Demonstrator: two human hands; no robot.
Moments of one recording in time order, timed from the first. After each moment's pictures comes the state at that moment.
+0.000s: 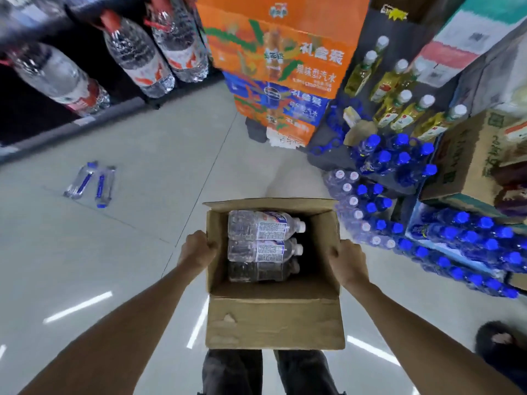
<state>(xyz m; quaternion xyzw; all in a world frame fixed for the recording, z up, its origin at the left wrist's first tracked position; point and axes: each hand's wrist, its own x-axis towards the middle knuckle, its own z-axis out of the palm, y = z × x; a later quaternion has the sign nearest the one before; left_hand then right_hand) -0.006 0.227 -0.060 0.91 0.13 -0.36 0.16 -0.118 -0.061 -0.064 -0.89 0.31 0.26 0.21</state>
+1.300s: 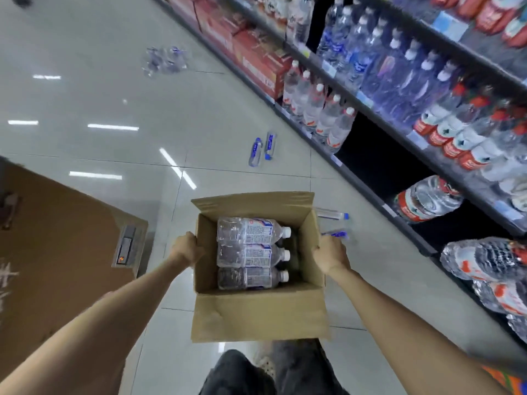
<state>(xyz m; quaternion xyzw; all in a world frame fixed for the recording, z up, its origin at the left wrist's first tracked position) -0.116 0.948 0.083 0.66 0.64 -0.16 0.36 0.141 0.759 0.095 -0.89 -0.26 0.37 0.05</state>
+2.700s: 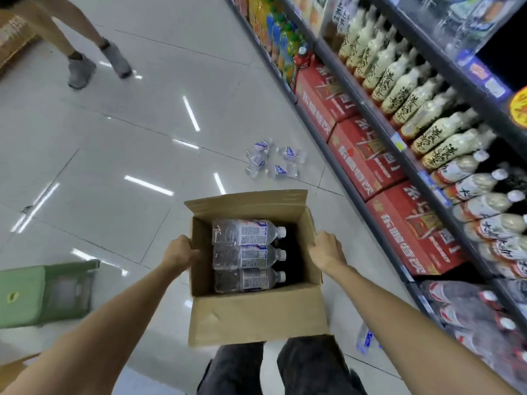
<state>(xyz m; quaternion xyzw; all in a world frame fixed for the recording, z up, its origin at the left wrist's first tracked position) -0.197 1.938 0.140 0.56 0.73 -0.08 0.38 0.101 1.850 0.138 -0.83 -0.41 0.37 -0.01</state>
